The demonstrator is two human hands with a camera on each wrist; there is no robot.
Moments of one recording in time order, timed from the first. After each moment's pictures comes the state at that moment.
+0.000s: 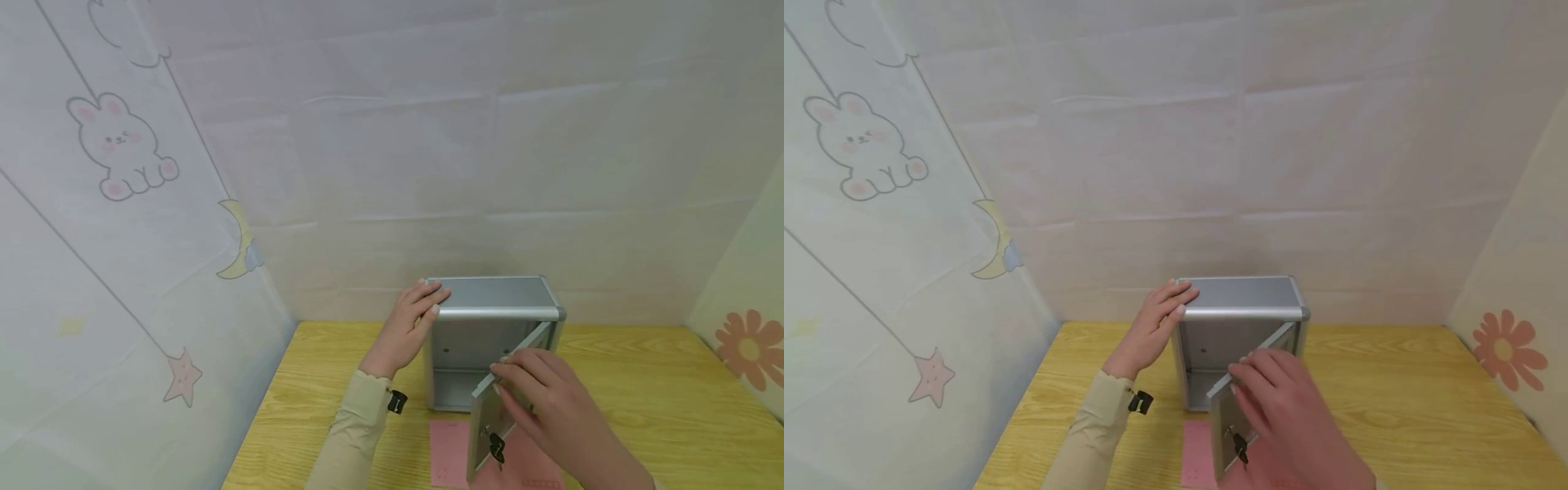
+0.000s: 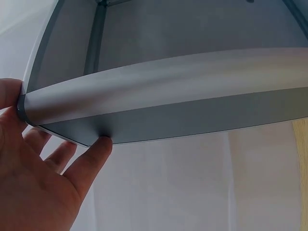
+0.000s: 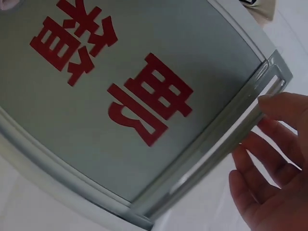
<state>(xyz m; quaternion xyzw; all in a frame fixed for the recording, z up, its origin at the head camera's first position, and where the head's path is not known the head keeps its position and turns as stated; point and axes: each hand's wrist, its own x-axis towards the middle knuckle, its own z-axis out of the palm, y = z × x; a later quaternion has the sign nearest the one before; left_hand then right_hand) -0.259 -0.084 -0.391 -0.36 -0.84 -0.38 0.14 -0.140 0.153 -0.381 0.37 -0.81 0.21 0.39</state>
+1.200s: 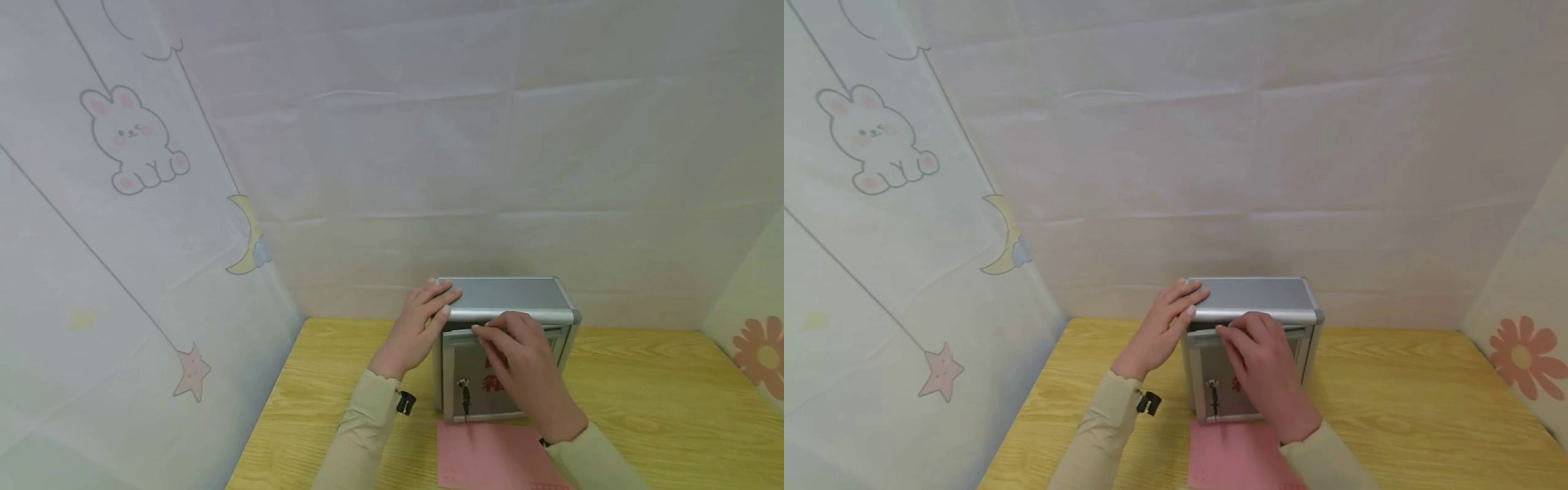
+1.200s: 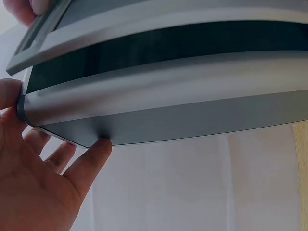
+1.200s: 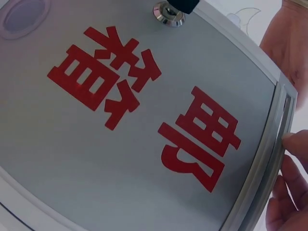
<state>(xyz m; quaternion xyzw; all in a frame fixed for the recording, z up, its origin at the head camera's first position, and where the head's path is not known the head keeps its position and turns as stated) -0.260 -0.085 -0.391 -0.36 -0.84 -0.38 0.14 -0.203 0.125 -0.399 0.33 -0.82 0.23 0.40</state>
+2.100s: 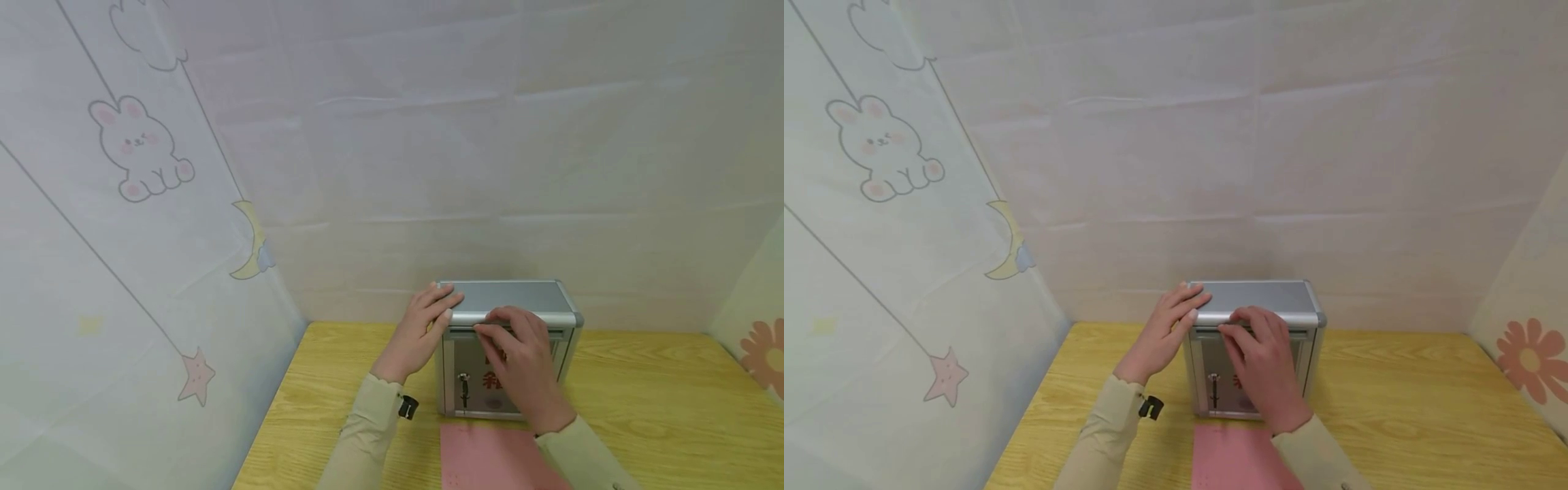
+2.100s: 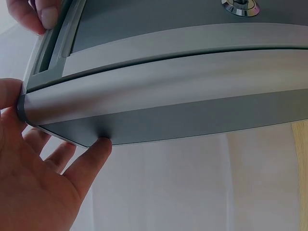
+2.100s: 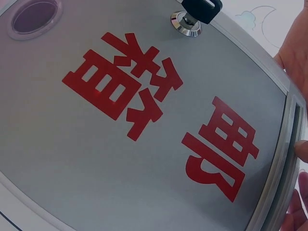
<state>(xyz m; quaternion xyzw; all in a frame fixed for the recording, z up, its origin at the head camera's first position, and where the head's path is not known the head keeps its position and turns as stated) -0.257 -0.084 -0.389 -0.36 -0.84 -0.38 0.14 -0.219 0.115 -0.408 0.31 -0.77 0.26 0.49</state>
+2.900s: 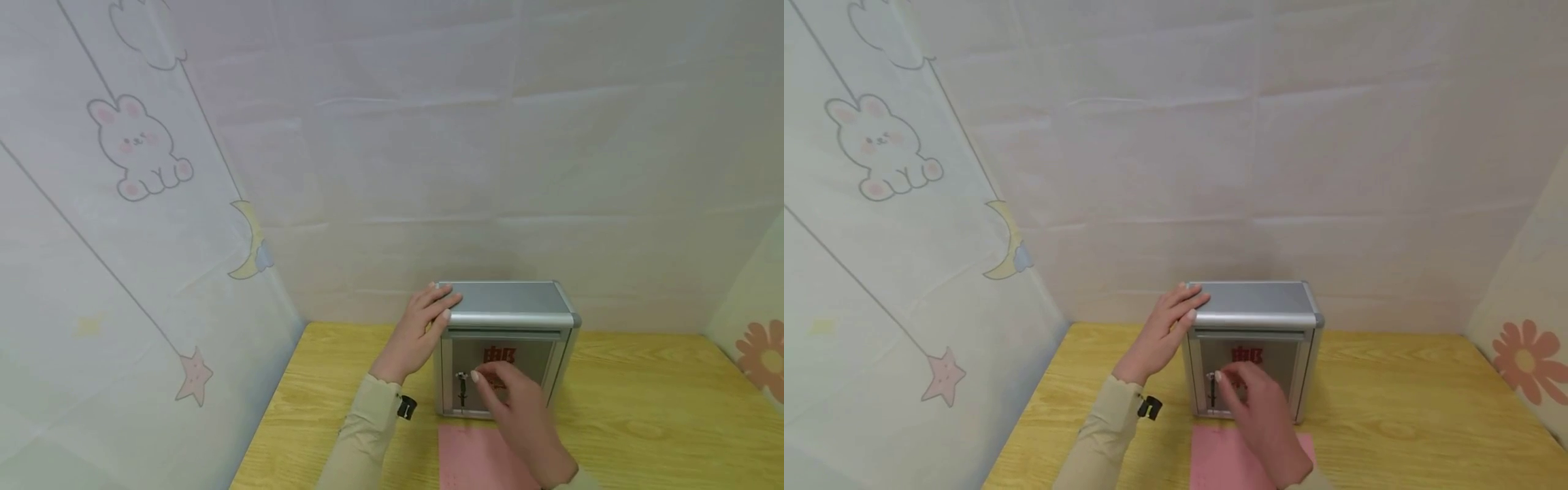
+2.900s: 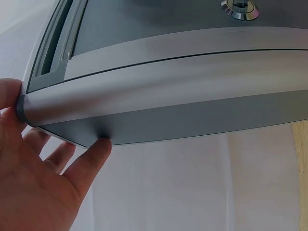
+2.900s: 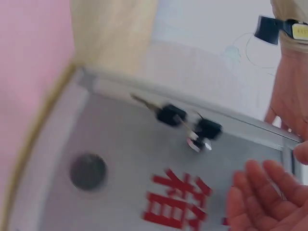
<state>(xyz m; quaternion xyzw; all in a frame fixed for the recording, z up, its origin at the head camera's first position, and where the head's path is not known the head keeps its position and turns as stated) -0.258 -0.083 -0.392 -0.35 -0.84 -0.38 0.14 -0.176 0.107 -0.453 0.15 -0.87 0.40 0.24</state>
